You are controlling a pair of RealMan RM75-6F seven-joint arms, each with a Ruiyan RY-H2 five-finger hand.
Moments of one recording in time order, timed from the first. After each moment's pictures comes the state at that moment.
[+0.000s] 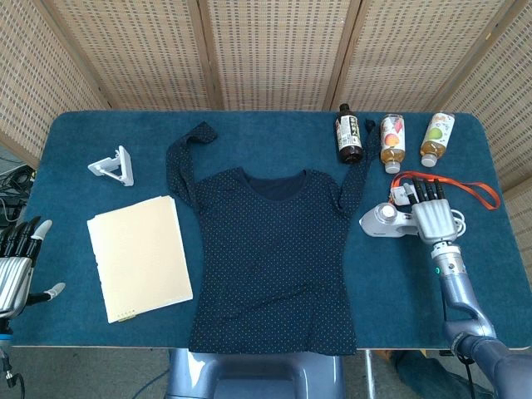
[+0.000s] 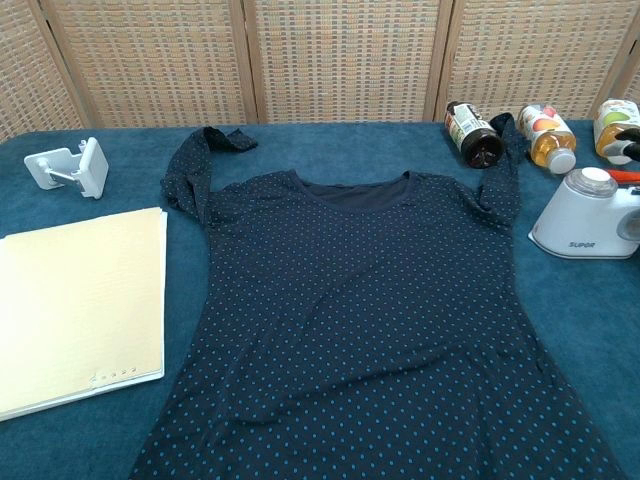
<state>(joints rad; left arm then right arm) -0.12 -1.06 -0.07 -1.77 1.42 1.43 0.22 0.56 -1.70 0.16 -0.55 -1.40 1.00 -0.12</state>
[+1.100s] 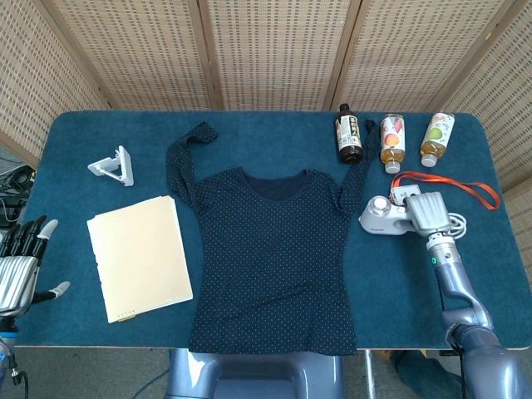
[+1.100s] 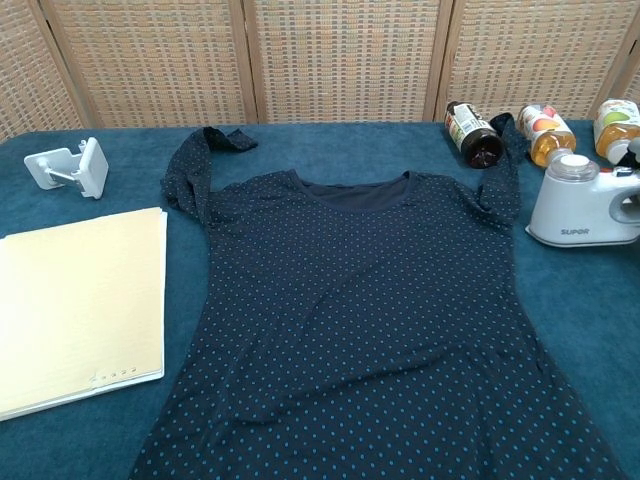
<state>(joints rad) -0.13 -1.09 -0.06 -1.74 1.43 1.43 0.22 0.63 -1.80 0.09 -0.27 -1.46 0.97 0.23</state>
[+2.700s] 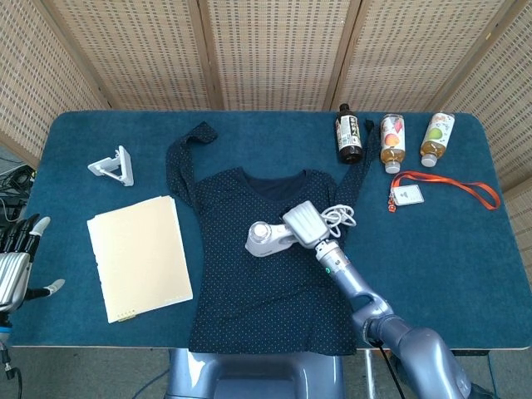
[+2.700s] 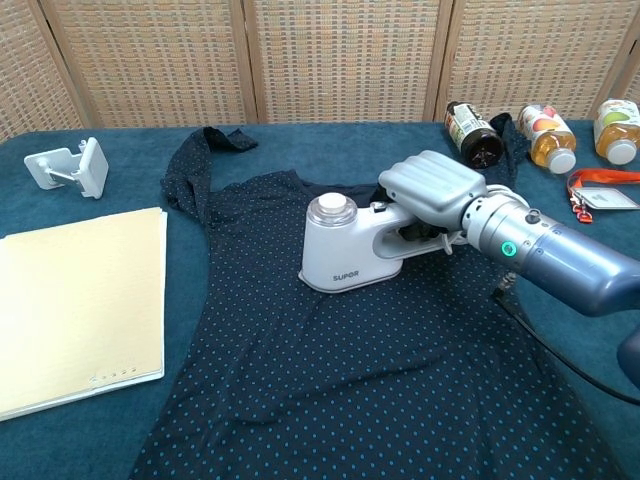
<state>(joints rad) -0.15 -1.07 -0.07 -1.71 1.38 1.39 0.15 0.87 -2.06 0.10 -0.46 -1.53 1.07 0.05</state>
